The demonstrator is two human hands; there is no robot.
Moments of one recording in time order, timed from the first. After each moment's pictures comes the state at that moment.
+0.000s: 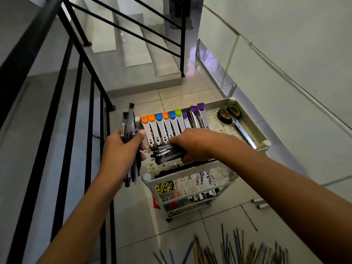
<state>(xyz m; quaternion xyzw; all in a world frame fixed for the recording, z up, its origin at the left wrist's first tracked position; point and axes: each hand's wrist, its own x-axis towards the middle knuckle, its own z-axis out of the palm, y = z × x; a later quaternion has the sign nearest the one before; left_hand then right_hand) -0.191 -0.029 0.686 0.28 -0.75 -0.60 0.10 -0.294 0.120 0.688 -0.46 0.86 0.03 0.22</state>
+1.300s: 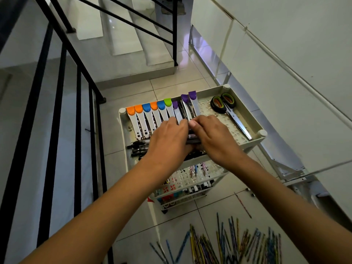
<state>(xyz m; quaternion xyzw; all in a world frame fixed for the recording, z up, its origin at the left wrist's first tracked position) -0.241 0.051 0.660 0.00 -0.99 -0.13 0.00 -0.284 0.177 0.639 -0.19 0.90 -0.37 0.09</state>
